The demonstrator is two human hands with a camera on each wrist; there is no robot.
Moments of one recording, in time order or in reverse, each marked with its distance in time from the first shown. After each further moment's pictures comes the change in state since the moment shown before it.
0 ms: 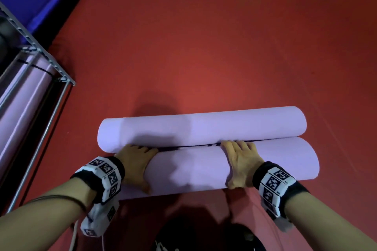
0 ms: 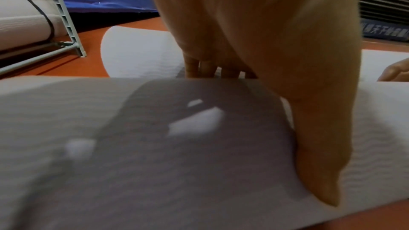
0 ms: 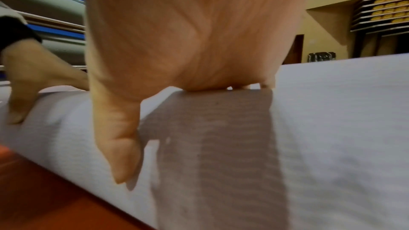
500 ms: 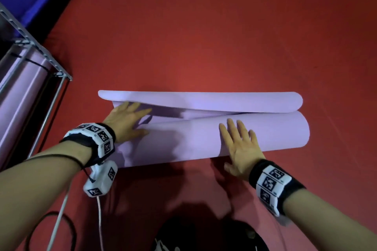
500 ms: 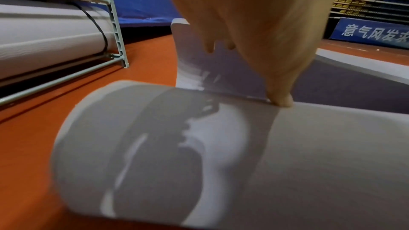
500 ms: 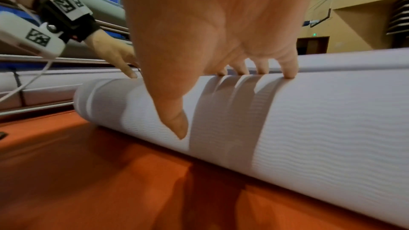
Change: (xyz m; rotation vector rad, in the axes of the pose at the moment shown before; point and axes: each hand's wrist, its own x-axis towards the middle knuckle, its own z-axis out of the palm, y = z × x) left_hand 0.027 -0.059 -0.041 -0.051 0.343 -0.106; right_hand 0.012 -0.006 -0.002 -0.106 0.100 0.087
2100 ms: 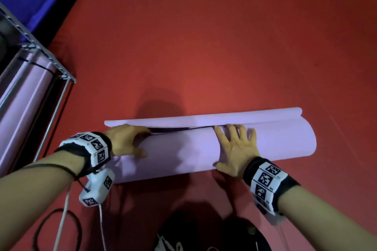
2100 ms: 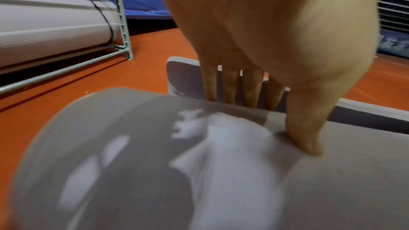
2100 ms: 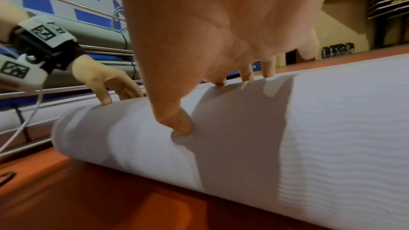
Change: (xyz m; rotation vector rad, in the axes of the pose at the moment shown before) left_hand -0.029 0.006 0.007 -0.301 -0.250 -0.004; right_hand -0.003 -0.012 0.000 0.009 0.046 0.017
